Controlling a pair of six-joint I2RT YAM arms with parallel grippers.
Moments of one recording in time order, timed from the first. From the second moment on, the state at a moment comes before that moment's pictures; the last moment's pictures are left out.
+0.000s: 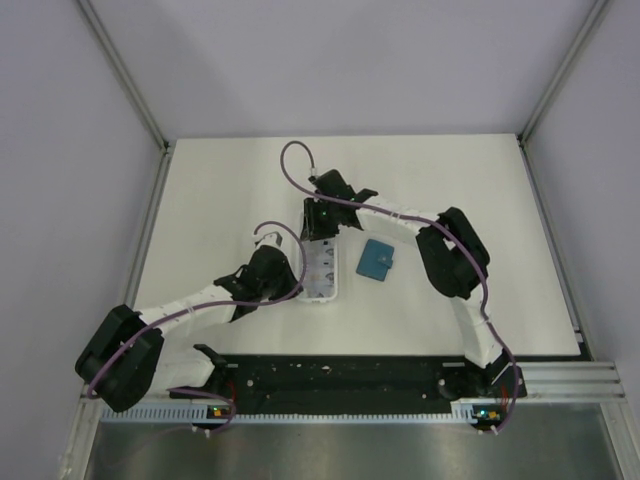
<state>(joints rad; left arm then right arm) -0.64 1.22 0.48 -0.06 -0.04 -0.79 0.73 2.16 1.64 -0.33 -0.25 0.58</state>
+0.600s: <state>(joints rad) -0.64 1.22 0.48 -0.06 -0.04 -0.79 0.82 2.27 2.02 -0.75 0.20 0.47</state>
